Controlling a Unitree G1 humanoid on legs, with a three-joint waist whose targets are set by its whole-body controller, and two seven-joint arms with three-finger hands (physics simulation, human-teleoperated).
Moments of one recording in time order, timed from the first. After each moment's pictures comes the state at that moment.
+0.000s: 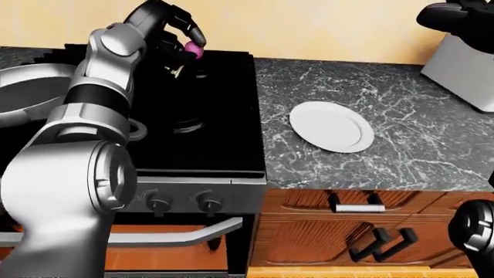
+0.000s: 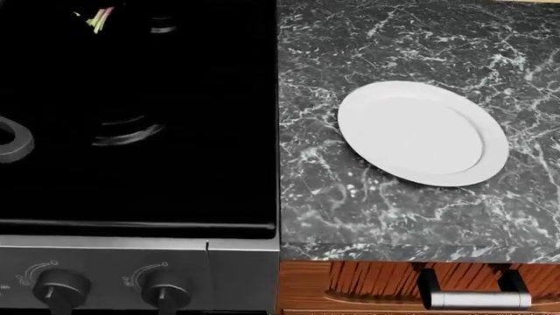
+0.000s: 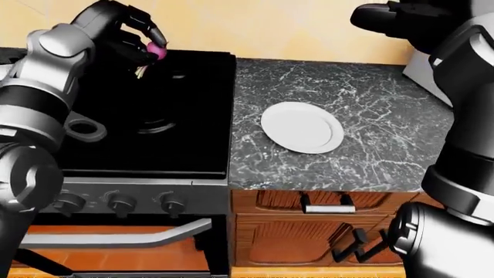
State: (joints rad) left arm -1.56 0.47 0.17 1.39 0.58 -0.13 -0.38; right arm -1.02 -0.76 -0.34 0.07 0.59 0.85 -0.10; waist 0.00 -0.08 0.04
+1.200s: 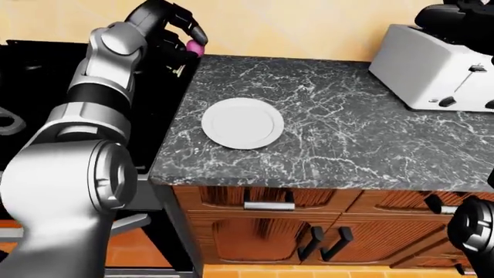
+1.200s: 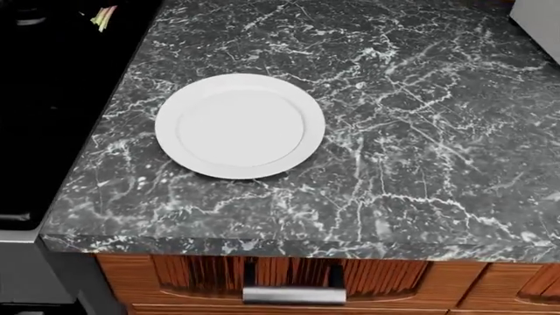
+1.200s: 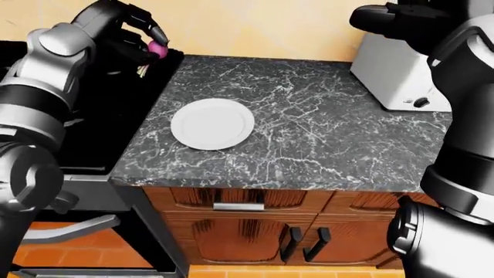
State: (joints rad) left arm -1.56 0.47 0.17 1.39 0.57 -0.13 -0.39; right arm -1.02 -0.75 -0.34 0.08 0.59 0.85 -0.09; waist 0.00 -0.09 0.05
